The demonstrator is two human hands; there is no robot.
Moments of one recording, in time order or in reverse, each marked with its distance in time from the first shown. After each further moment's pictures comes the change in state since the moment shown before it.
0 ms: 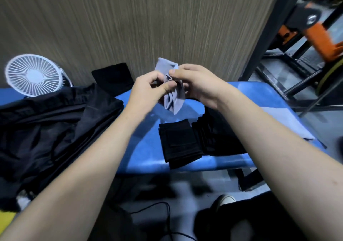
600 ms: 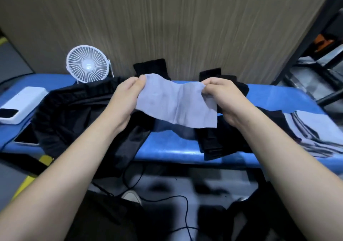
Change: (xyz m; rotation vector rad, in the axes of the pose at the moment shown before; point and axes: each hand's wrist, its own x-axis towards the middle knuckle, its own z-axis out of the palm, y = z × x) left_hand -0.069 -0.010 -0.130 -0.253 0.179 -0.272; right_hand -0.018 0.013 0.072 -0.122 0.281 0.042
